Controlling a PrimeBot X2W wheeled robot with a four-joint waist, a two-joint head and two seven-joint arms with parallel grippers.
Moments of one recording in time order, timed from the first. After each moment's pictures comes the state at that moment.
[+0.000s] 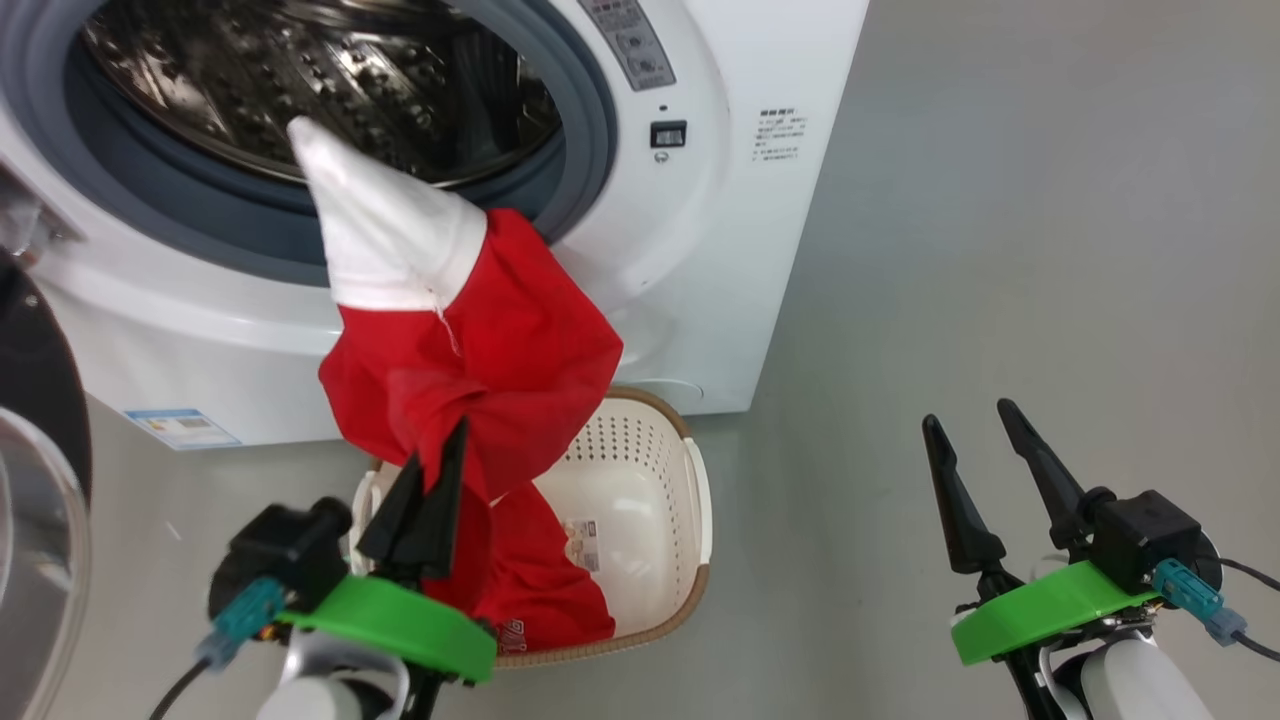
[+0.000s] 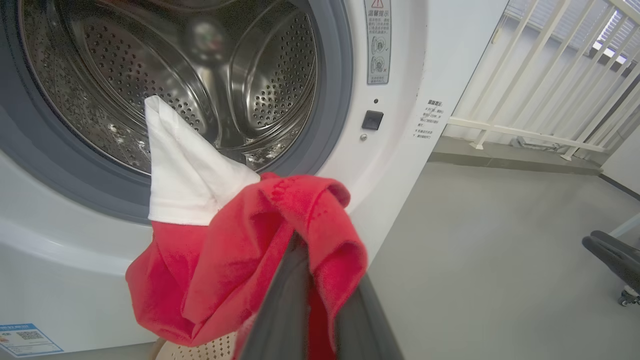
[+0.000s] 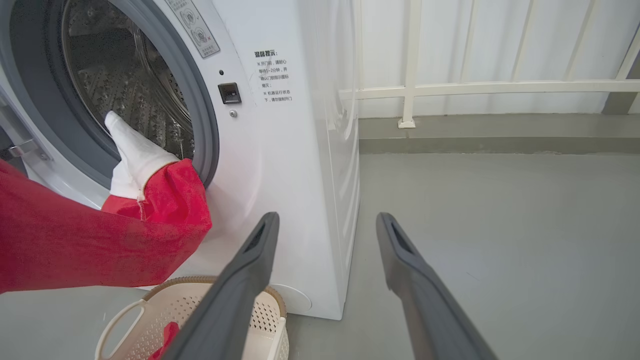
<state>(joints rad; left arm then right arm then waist) -0.22 0.09 -0.21 0.08 -0.37 -0.02 -0.11 -0.13 -0.05 0.04 0.25 0.25 0.13 -0.26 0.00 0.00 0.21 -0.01</state>
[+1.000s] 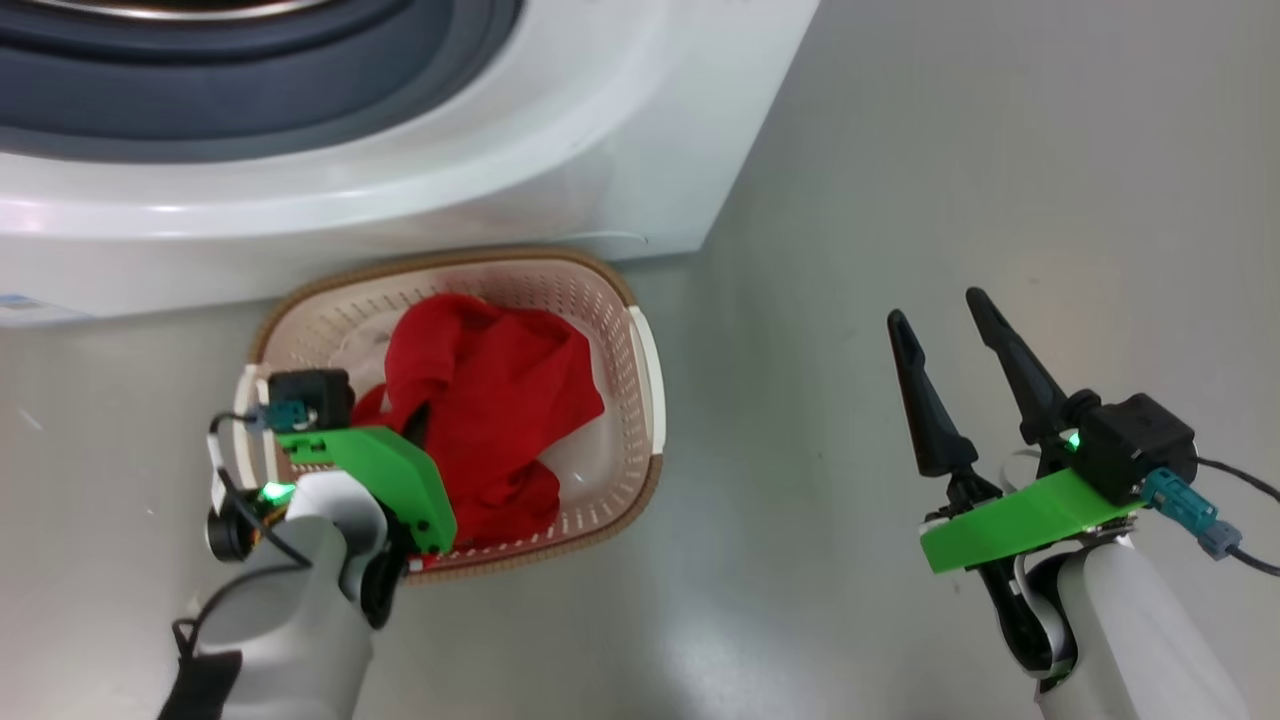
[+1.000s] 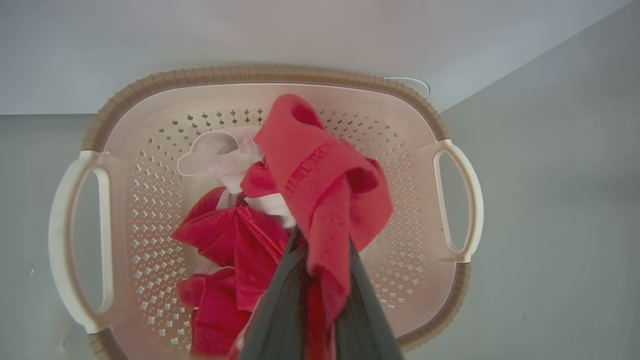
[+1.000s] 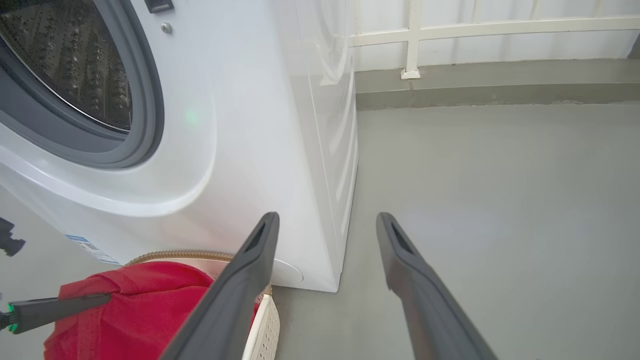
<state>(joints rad) -0.81 0.03 -0.30 1.19 -0.53 -0.11 -0.07 -0.29 -0.05 0.10 0.23 0.28 0.13 -0.26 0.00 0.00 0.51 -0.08</state>
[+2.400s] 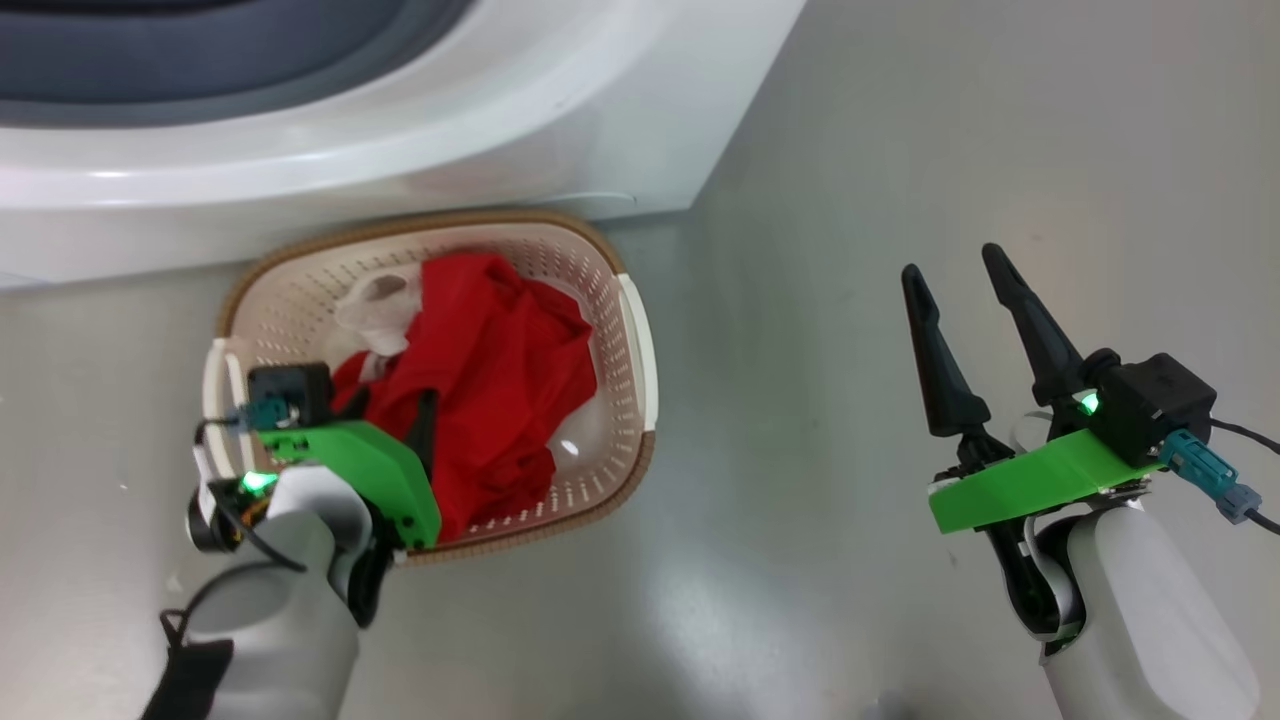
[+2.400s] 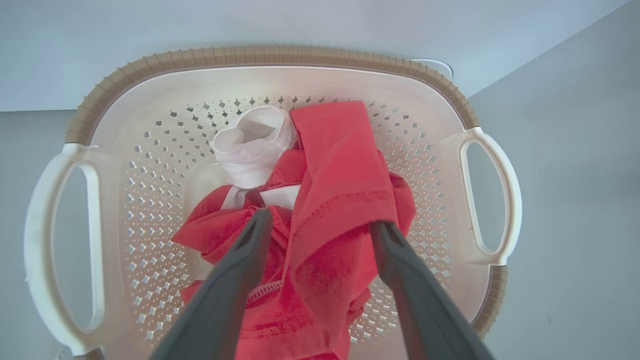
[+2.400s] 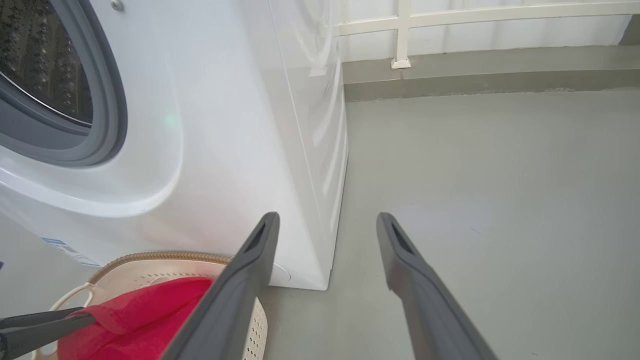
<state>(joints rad) -0.87 0.05 -0.36 1.28 -0.56 -0.12 -0.18 -0.35 -0.05 0.09 0.25 0.30 0.13 -0.26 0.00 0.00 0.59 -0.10</state>
